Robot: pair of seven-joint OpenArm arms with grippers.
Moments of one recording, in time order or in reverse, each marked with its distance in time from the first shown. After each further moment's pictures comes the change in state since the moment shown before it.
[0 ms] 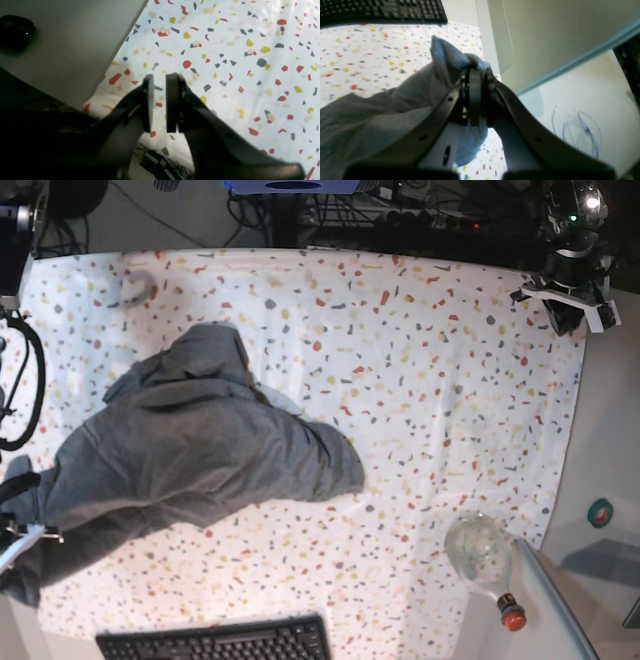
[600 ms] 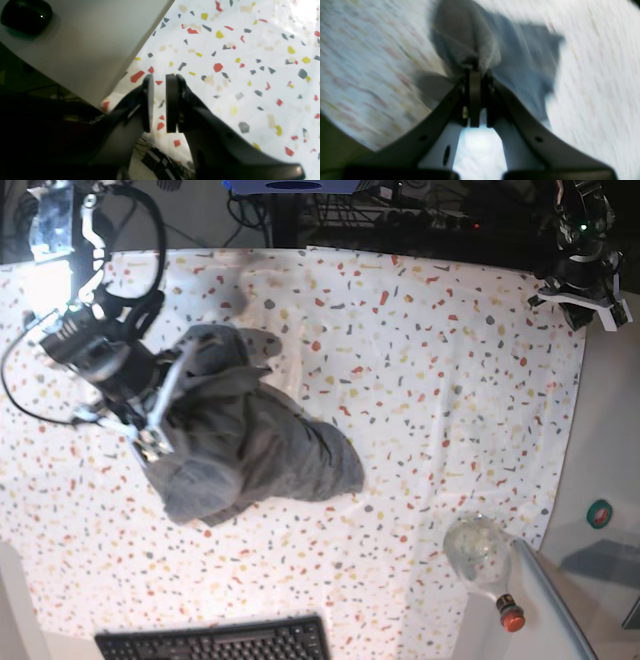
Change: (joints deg) left arm -4.7 -0.3 -4.9 -7.4 -0.2 0.0 0.0; right arm -24.0 -12.6 -6.6 3.7 6.9 22.1 1.1
